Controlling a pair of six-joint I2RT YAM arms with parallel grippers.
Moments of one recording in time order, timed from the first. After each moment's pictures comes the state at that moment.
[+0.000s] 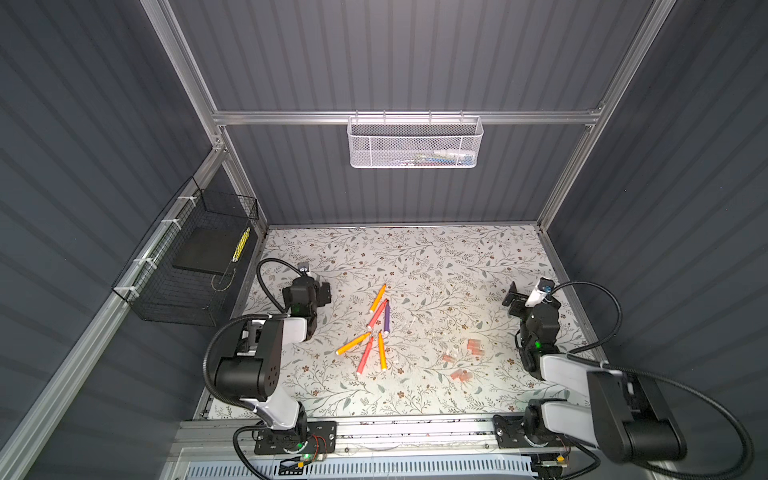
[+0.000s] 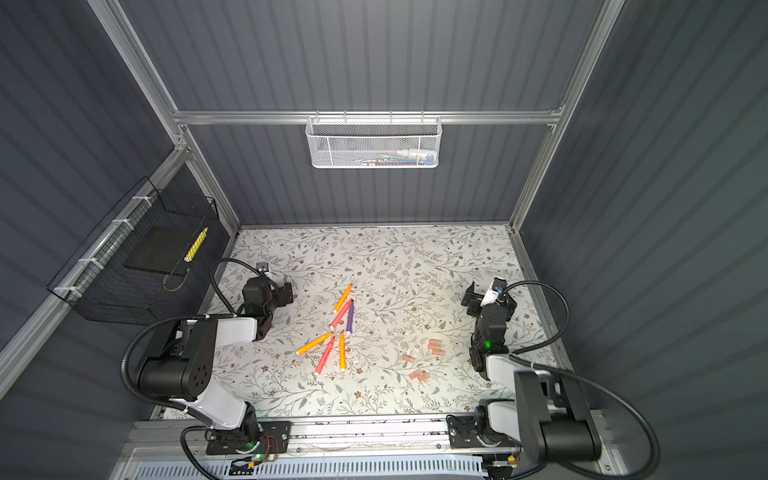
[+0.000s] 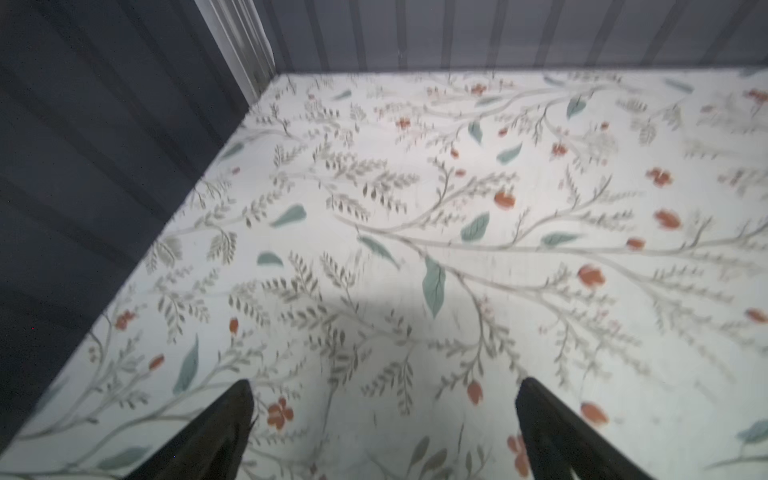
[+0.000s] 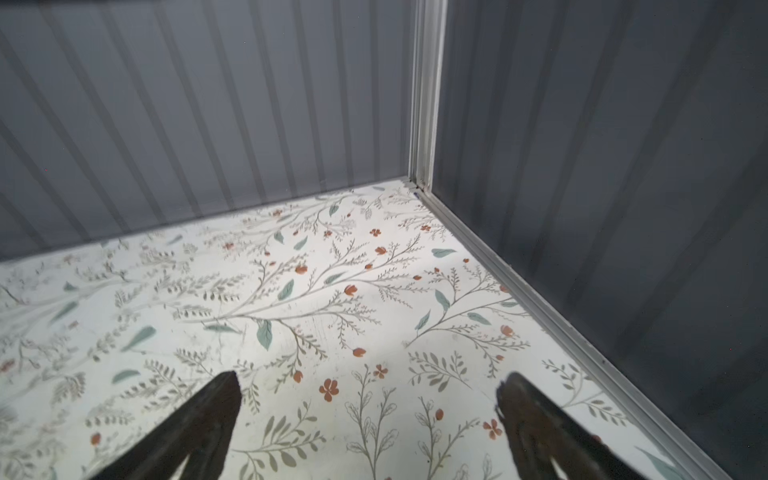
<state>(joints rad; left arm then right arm) -0.09 1.60 0.63 0.49 -0.27 -0.03 0.03 1.16 0.21 0.85 0.36 0.11</state>
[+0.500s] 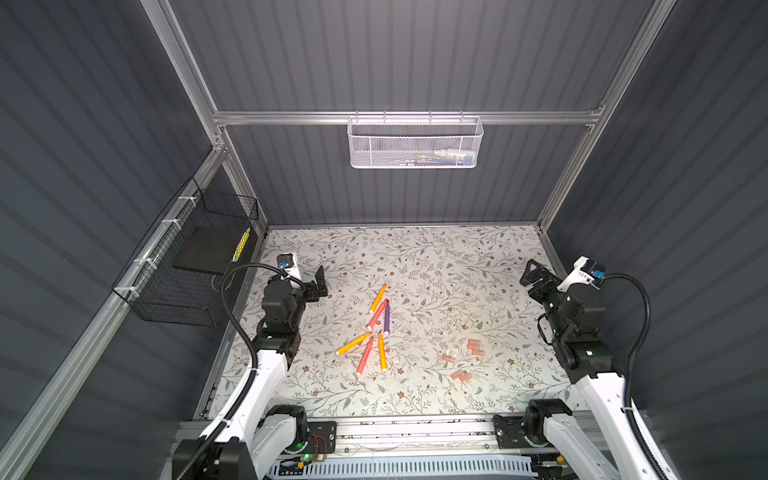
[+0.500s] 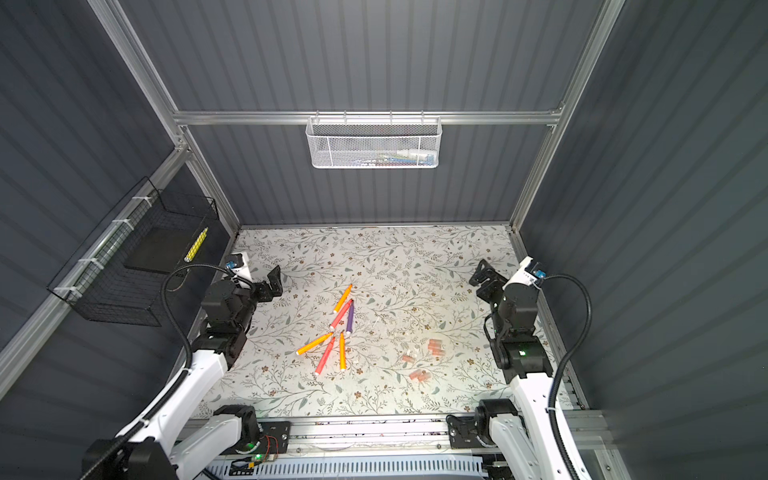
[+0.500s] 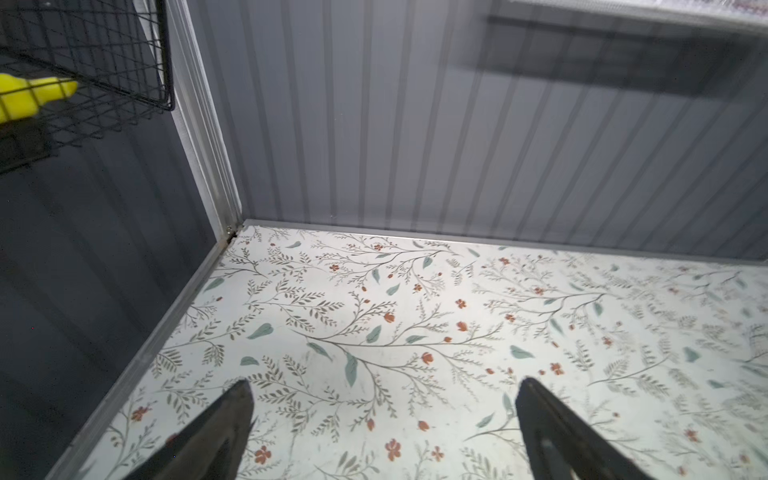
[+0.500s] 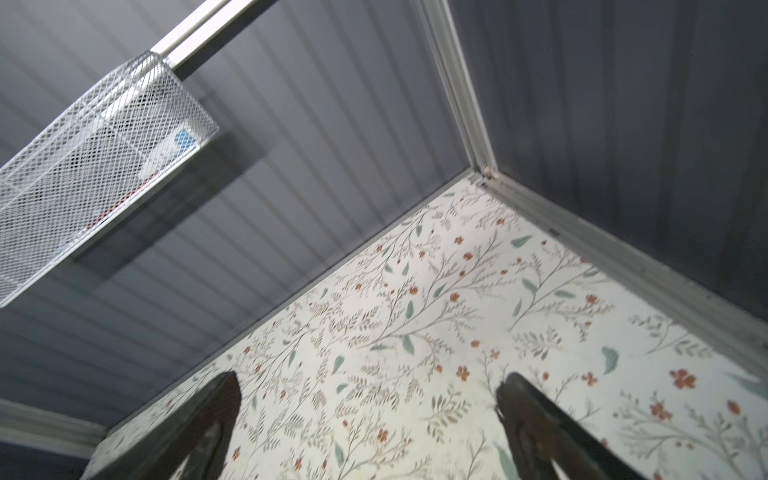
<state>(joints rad) -0.09 0.95 0.57 0.20 -0.05 -0.12 0.03 0.68 0.65 -0.19 0.16 0.60</state>
